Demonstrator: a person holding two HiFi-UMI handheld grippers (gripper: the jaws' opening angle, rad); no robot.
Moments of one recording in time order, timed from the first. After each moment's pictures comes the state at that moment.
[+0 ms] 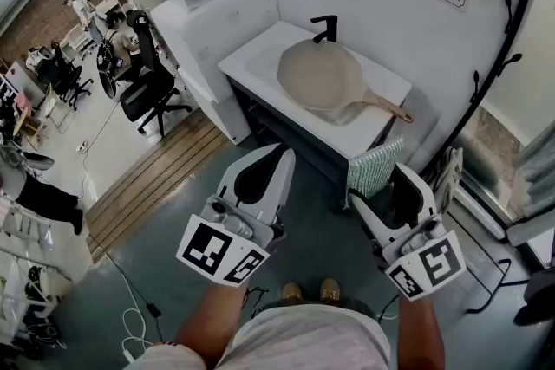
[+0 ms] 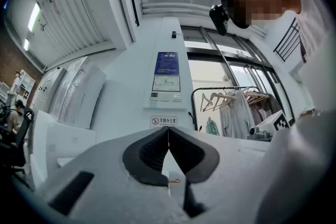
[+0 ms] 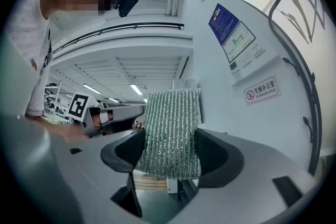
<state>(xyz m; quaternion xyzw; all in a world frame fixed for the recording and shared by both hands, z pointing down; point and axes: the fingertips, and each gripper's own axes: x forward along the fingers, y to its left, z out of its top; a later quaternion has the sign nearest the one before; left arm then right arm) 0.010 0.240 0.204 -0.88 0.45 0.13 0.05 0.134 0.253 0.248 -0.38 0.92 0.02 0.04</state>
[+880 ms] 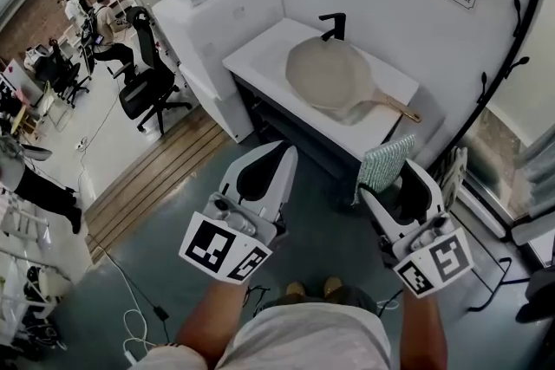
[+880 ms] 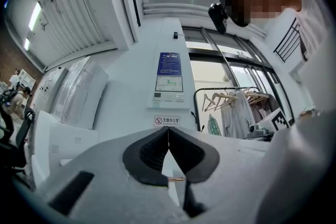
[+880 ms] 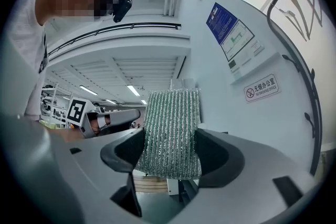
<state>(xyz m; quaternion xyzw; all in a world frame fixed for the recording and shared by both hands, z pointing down) -0.019 0.231 0.210 -0.88 0.45 0.14 0.05 0.117 0.243 0.247 -0.40 0.92 0.01 0.05</state>
